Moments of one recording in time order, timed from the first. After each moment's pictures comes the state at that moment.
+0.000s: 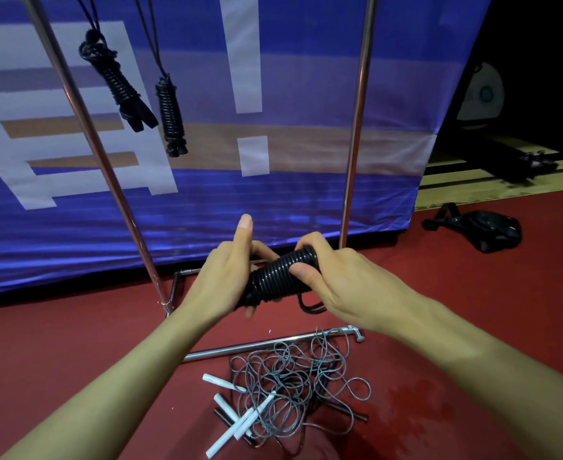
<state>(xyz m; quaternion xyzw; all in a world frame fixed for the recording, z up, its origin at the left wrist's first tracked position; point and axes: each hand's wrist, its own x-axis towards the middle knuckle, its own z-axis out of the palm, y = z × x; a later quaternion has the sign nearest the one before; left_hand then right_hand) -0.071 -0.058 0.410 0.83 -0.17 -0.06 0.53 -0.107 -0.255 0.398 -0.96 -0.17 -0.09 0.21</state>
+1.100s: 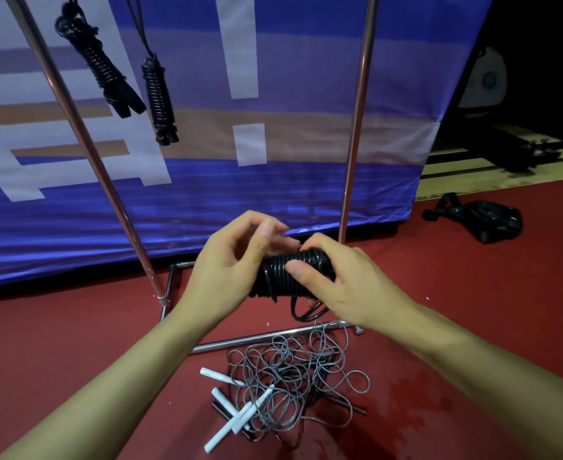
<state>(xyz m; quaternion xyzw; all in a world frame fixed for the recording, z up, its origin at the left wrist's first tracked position) -0.064 -0.060 0.395 0.76 -0.25 0.03 0.60 -0.100 -0.254 0.380 -0.90 -0.13 -0.10 0.40</state>
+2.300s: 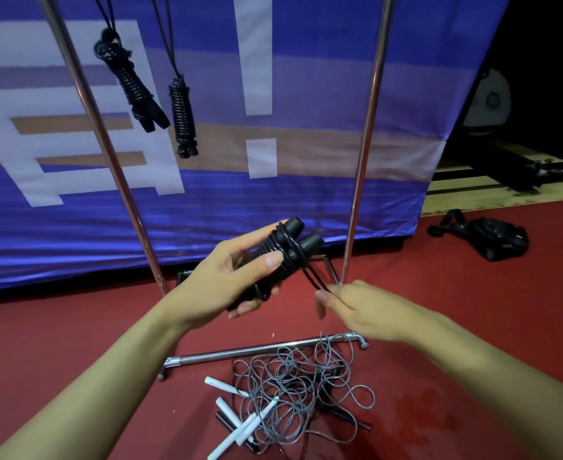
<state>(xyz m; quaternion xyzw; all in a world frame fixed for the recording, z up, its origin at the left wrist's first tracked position) -0.043 -0.022 0.397 0.67 -0.34 -0.17 0.64 -0.081 -0.282 0.350 -0.97 -0.17 0.08 0.18</state>
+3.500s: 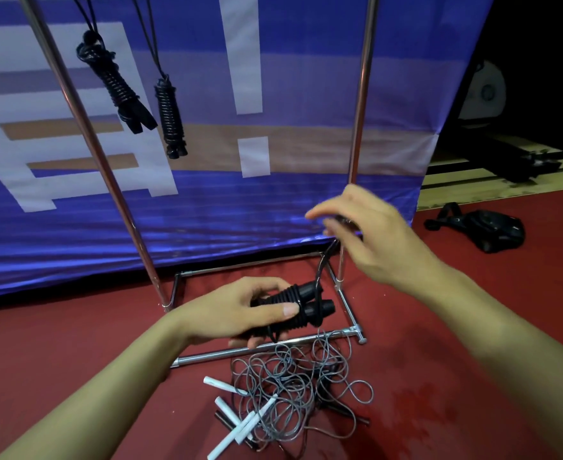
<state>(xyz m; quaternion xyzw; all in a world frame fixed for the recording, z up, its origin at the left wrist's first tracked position) -0.047 -0.037 0.372 0.74 -0.31 -0.34 0.48 -0.077 -0.292 0.422 -0.87 -0.27 -0.29 0.28</state>
